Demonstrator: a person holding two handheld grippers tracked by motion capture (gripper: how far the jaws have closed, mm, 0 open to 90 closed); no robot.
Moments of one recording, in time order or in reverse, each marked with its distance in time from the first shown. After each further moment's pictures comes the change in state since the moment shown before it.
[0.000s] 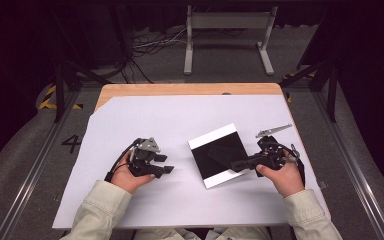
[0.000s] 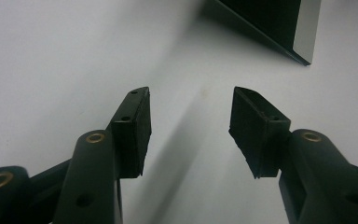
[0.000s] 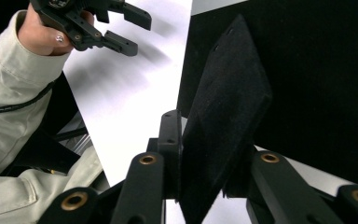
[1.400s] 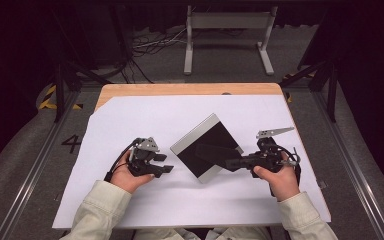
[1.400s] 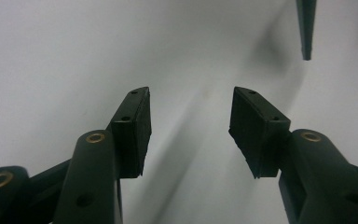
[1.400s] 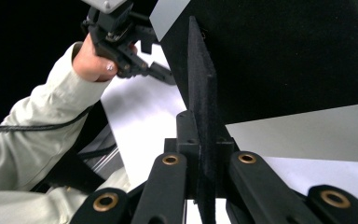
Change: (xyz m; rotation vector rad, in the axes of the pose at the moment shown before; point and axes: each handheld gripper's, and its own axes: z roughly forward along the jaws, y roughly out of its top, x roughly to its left) left arm 0.000 0.000 -0.002 -0.008 0.007 -0.001; right arm 0.022 0.000 0.001 -0.148 0.087 -0.045
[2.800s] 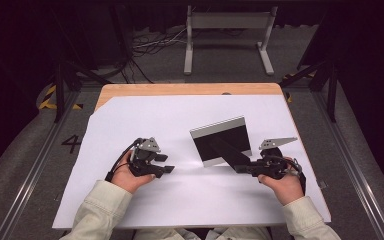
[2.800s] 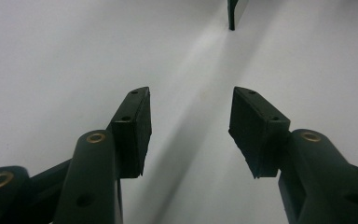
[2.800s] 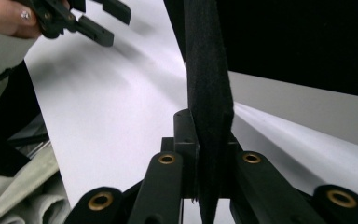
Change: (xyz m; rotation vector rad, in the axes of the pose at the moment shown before) left arm -0.001 0.002 0.003 0.005 -0.007 0.013; right arm -0.019 -0.031 -0.003 0.075 -0.199 -0.095
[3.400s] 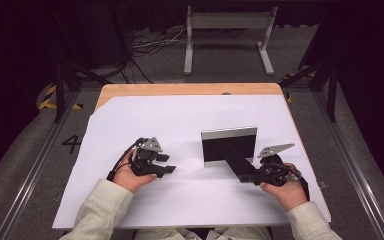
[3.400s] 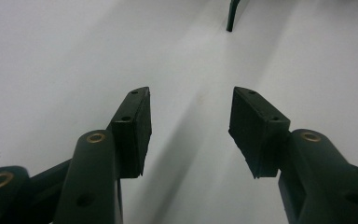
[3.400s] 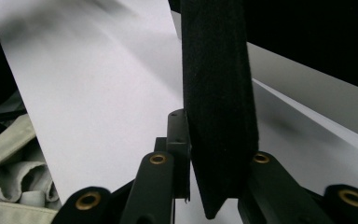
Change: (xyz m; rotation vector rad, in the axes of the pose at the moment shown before) left arm -0.001 0.003 0.003 0.004 -0.011 0.005; right arm -0.002 -0.018 0.003 0.105 -0.050 -0.007
